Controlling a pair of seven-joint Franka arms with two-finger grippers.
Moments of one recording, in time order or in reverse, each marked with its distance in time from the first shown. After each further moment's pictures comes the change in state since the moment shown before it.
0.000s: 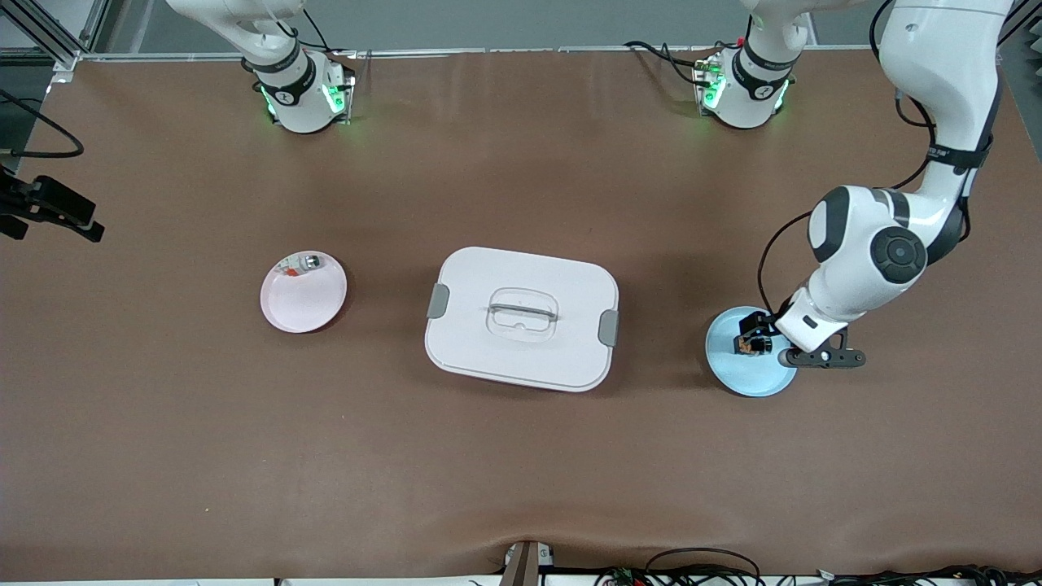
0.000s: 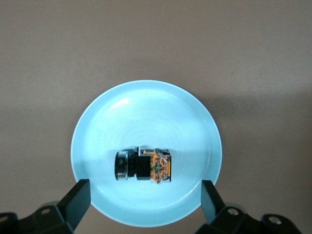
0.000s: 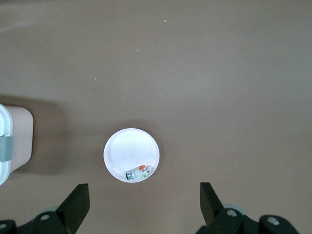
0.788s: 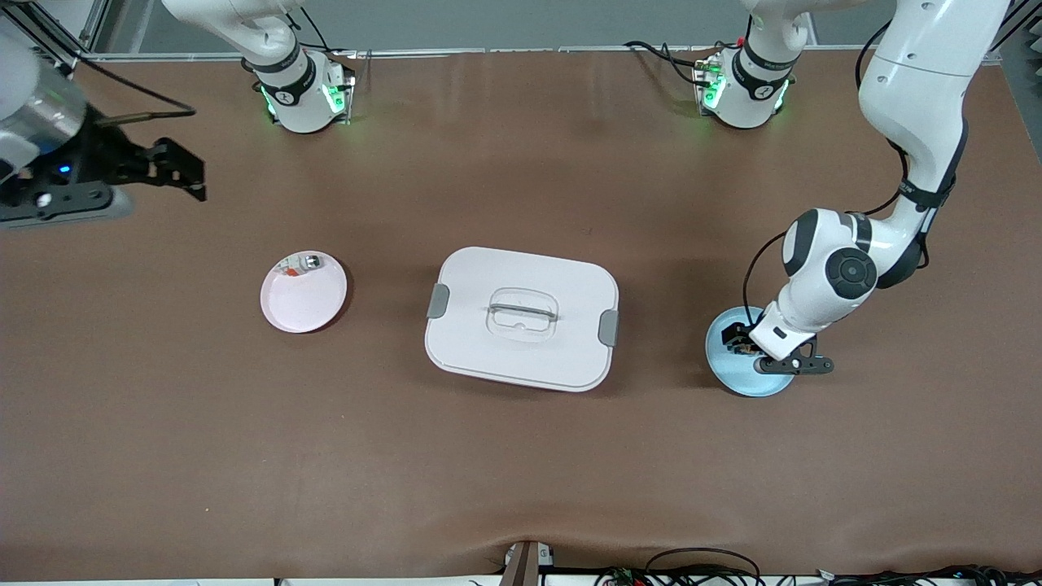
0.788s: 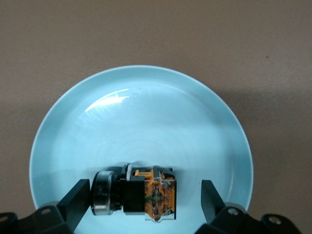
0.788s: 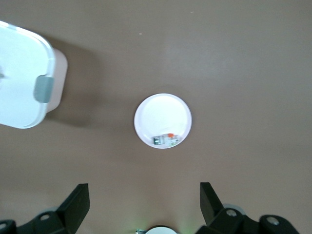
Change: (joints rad) left arm -0.004 0.136 0.000 -0.005 0.124 0.131 -0.090; right arm 0.232 -0.013 0.013 0.006 -0.002 -0.151 0.059
